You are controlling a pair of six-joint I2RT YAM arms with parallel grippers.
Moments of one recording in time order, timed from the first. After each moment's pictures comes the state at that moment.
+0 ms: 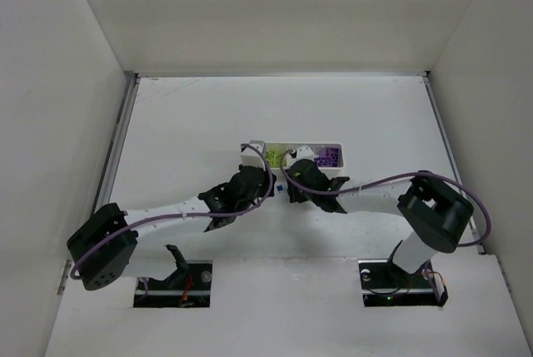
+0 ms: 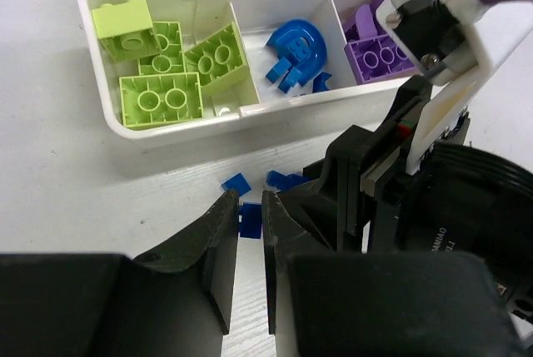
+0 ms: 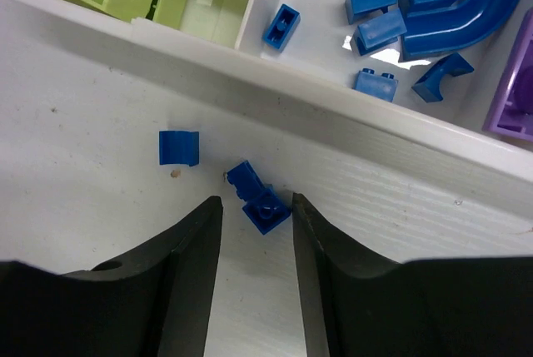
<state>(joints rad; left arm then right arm) -0.97 1.26 0.57 0.21 -0.42 -0.59 0.90 1.61 0.75 0.04 0.31 0.50</state>
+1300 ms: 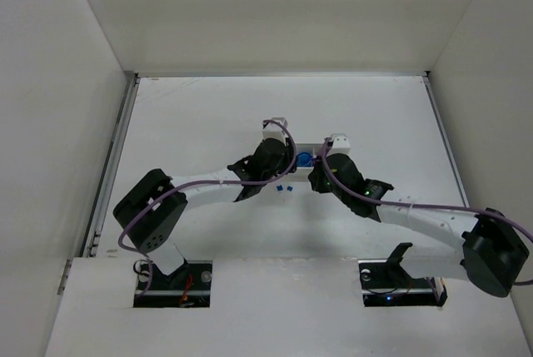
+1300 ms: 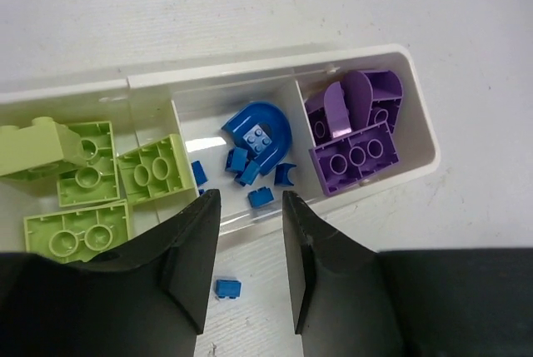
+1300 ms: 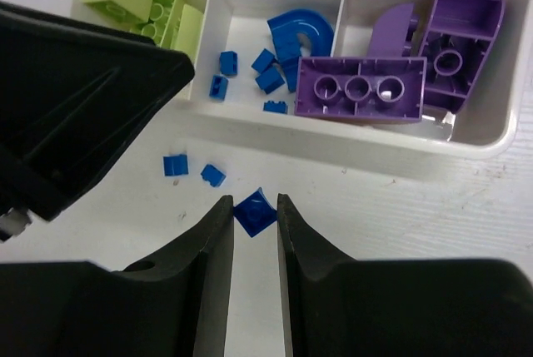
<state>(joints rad) -0.87 1.63 0.88 0.26 -0.29 -0.59 0.81 1.19 0.63 -0.06 0.36 0.57</state>
